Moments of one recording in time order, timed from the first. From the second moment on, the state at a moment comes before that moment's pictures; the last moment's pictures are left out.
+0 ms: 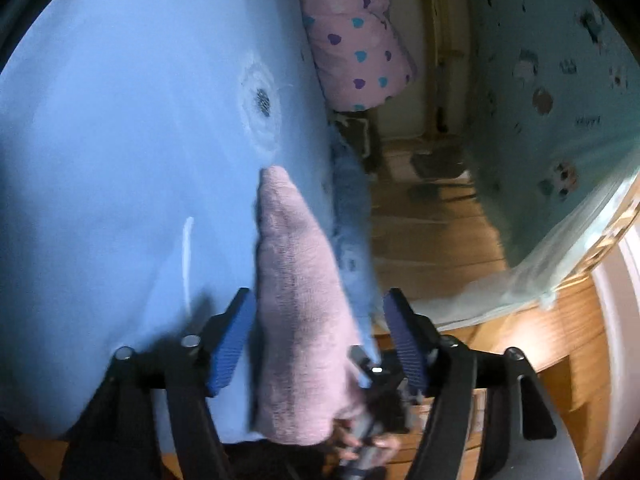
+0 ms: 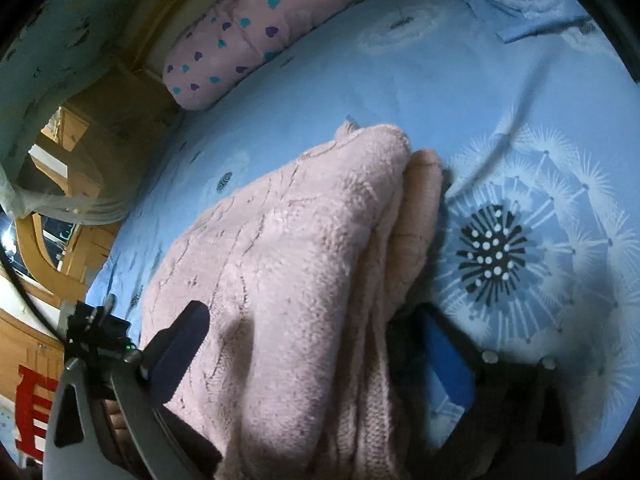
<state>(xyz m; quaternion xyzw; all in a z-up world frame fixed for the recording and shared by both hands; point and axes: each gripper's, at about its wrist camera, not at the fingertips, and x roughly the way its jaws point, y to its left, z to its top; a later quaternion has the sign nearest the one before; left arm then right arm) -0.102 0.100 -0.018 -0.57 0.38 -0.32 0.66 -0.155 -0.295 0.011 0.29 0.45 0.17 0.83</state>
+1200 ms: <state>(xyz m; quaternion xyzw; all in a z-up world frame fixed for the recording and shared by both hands) -0.085 -0.037 0.056 -0.23 0.45 -0.26 0.82 -0.115 -0.272 0.008 0.35 0.51 0.12 0.77</state>
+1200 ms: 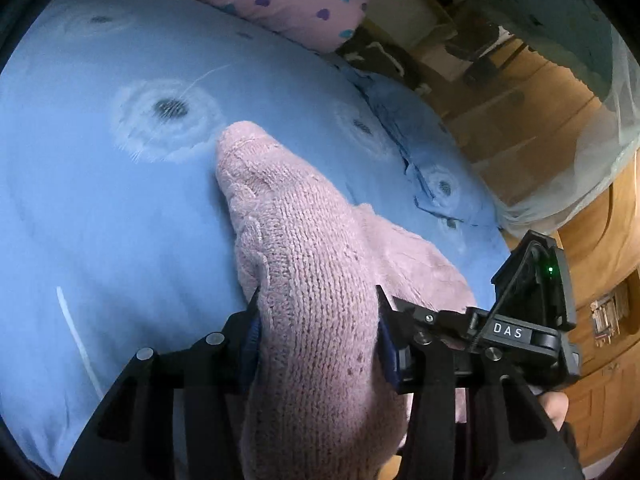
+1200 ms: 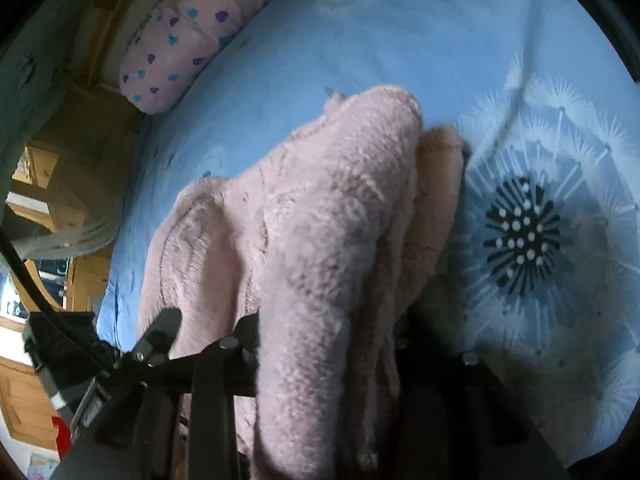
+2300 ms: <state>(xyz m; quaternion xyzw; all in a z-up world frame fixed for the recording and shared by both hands) 0.153 -0.007 0.034 -0.20 0.46 -0.21 0.84 0.134 -0.258 0.015 0.21 0.50 0.13 0.83</state>
